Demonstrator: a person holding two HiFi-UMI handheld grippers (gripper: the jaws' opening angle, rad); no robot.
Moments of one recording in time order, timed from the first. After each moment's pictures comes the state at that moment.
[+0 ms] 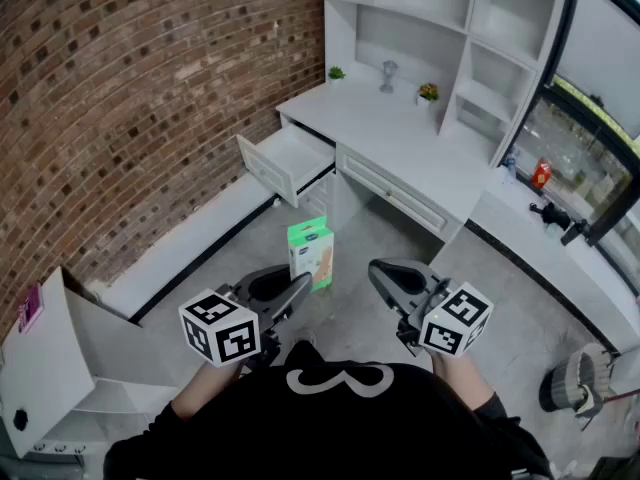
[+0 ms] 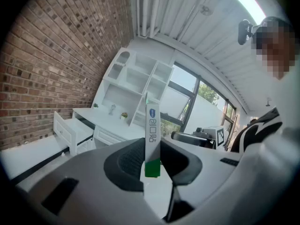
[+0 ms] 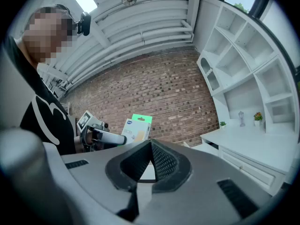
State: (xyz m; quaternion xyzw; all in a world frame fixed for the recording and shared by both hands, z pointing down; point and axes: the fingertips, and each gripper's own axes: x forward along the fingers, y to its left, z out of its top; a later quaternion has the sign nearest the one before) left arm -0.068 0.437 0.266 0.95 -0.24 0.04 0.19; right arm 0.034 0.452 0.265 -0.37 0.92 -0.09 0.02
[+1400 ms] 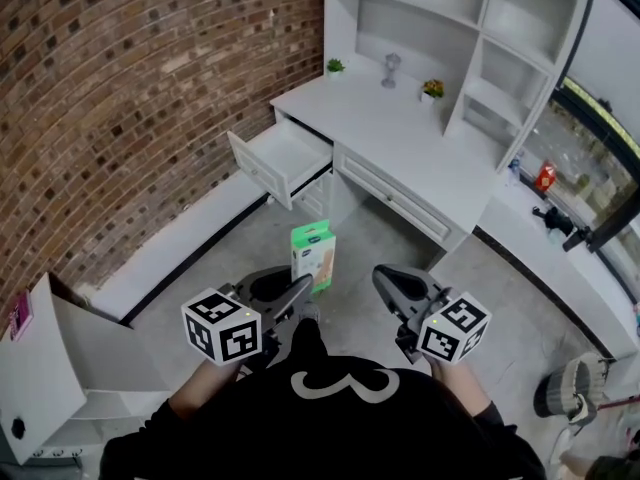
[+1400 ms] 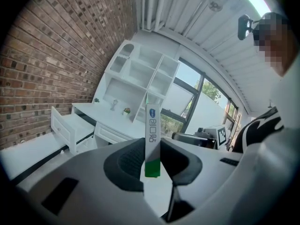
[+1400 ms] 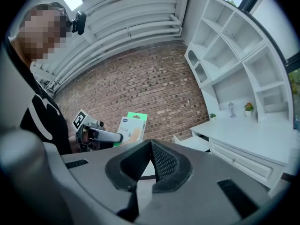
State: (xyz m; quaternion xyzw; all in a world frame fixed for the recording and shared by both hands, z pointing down) left arm -0.050 0.372 0.307 0.95 -0.24 0.07 0.21; right arm 0.061 0.390 0.314 -0.41 0.90 -0.14 0.01
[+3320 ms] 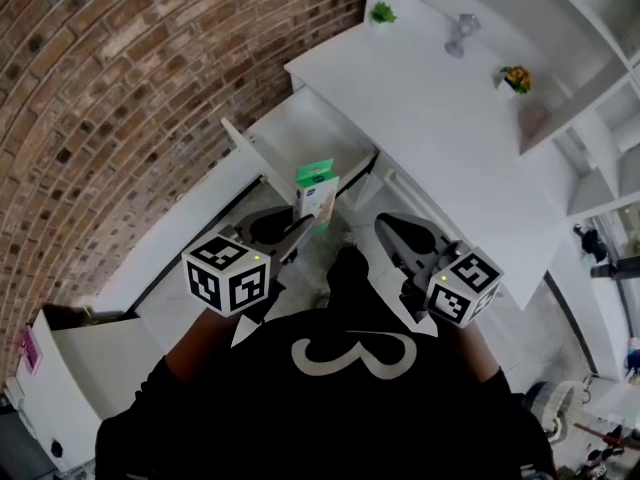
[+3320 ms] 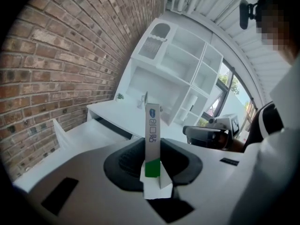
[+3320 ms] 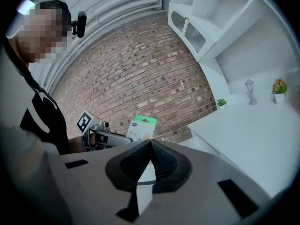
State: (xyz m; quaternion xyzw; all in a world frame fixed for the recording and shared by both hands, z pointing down) left arm -0.064 -0.051 0.385 0.91 -0.29 0.14 0.26; right arm 0.037 -0.024 0.368 -0.37 0.90 -0.21 -0.02
